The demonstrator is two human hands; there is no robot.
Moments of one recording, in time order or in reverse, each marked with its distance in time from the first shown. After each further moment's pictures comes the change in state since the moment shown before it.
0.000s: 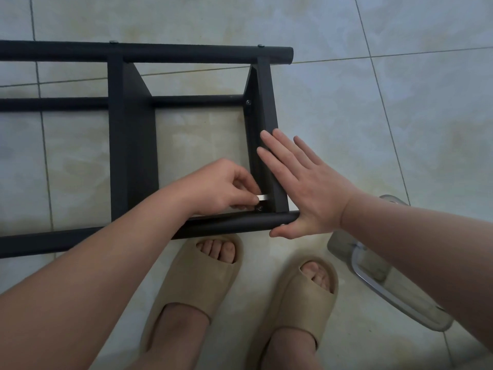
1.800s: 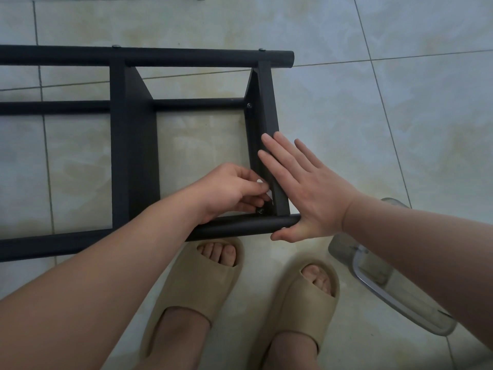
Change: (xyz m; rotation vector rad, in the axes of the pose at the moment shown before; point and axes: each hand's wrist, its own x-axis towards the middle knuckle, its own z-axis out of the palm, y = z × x) left_hand 0.006 0.005 0.016 -0.565 0.022 -0.147; right_hand 0.000 0.001 0.001 -0.020 0.011 -0.006
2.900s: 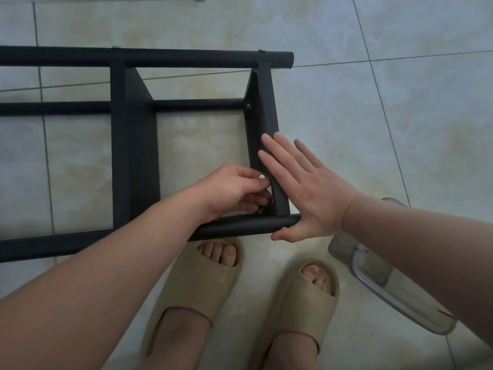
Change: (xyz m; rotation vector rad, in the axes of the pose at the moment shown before) left_hand 0.006 -0.003 0.002 -0.066 -0.024 0.000; right_hand 0.000 -0.001 -0.002 0.002 -0.018 0.004
